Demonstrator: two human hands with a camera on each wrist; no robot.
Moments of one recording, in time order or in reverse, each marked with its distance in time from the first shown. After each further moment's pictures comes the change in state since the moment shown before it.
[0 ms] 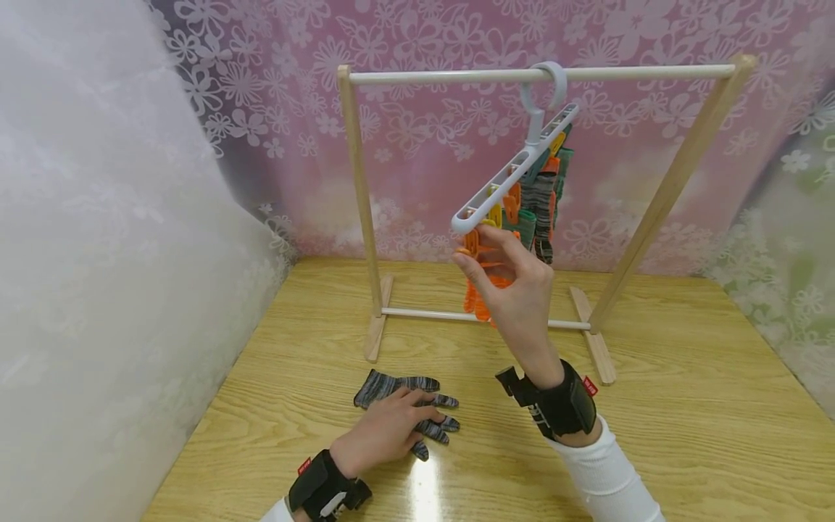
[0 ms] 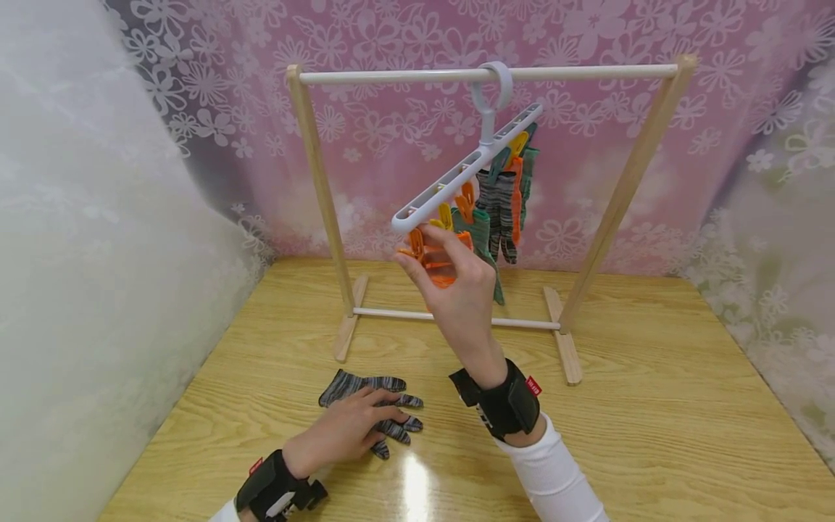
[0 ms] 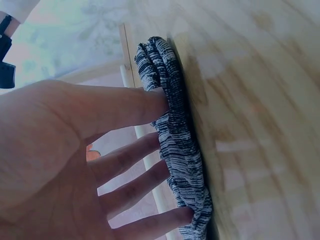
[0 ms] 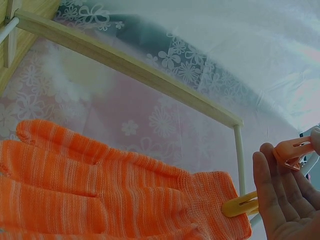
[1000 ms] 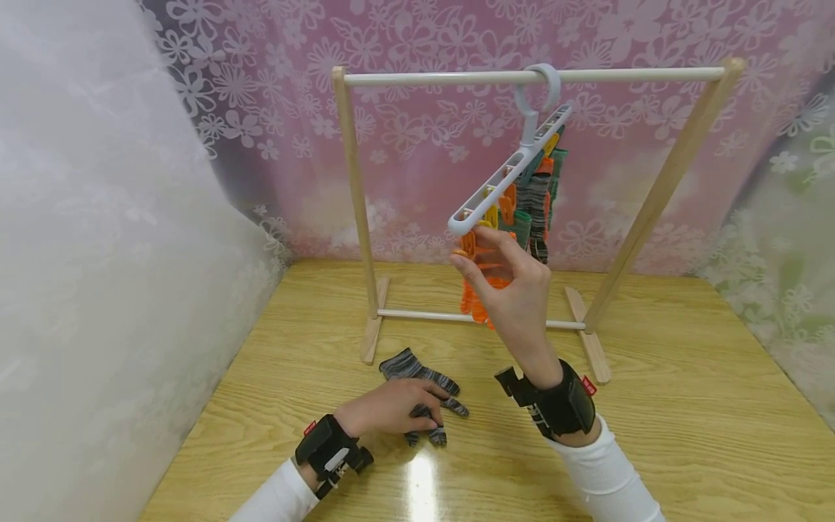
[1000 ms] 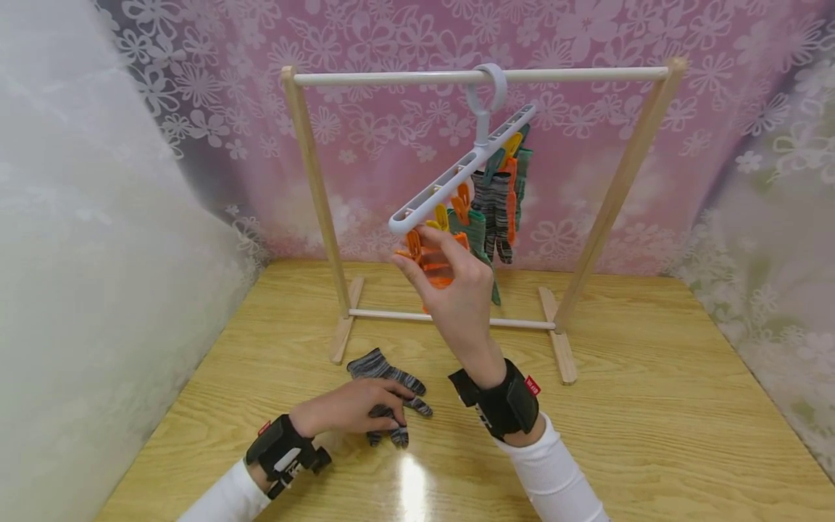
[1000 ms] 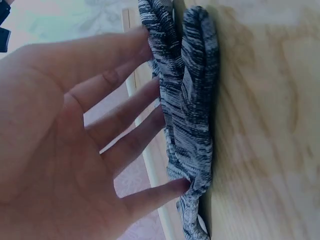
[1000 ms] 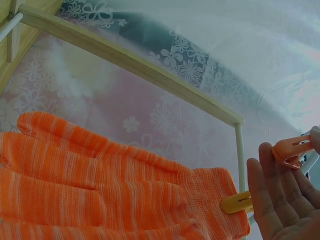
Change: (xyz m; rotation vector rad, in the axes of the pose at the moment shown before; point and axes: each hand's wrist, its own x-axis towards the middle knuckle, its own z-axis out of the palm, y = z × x) left_hand 0.038 -0.023 -0.013 -0.285 -0.198 0.152; right_hand 0.001 0.001 -0.003 -0.025 -0.011 -0.003
